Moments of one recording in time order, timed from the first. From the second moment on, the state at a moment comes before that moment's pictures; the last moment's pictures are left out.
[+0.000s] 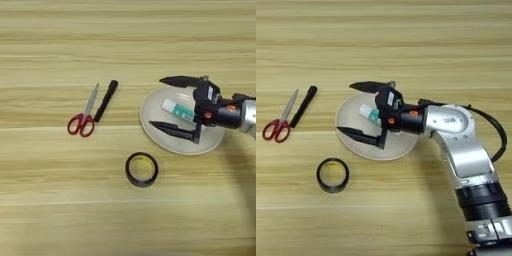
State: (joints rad) arm -0.27 -0.48 0.10 -0.07 0.24 0.02 1.14
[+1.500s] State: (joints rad) arm -0.21 -0.51 0.32 -0.01 0.06 -0.01 1.23
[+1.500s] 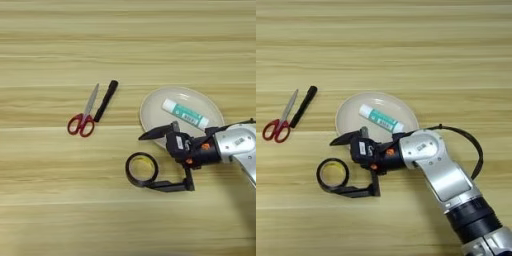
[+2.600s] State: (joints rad) arm -0.22 -0.49 0.41 0.09 -0.03 -0.05 1.21
